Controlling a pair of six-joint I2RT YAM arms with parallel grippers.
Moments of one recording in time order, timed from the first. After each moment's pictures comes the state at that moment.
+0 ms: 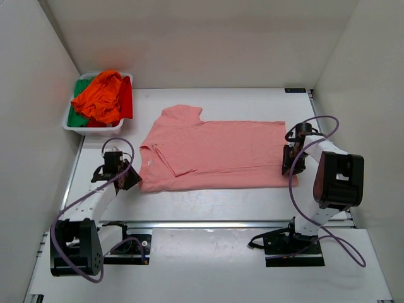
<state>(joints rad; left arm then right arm) 0.02 1.06 0.48 -0.35 0.04 -0.60 -0.14 1.67 0.99 -0.67 -0.03 0.04</state>
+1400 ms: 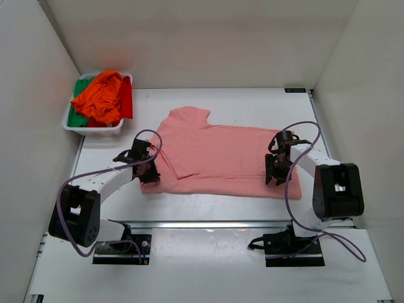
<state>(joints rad) -0.31 1.38 0.69 -0.40 0.03 -0.59 0.07 1.57 0.89 -0.70 -0.07 0.12</state>
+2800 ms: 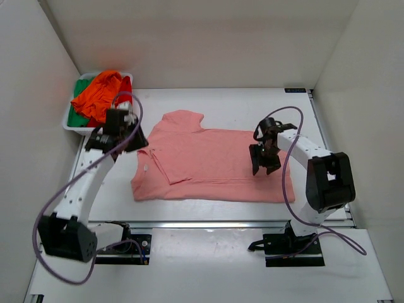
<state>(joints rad) -0.18 1.13 1.01 -0.74 -0.01 -0.44 0.24 1.67 1.07 -0.87 -0.09 0.13</state>
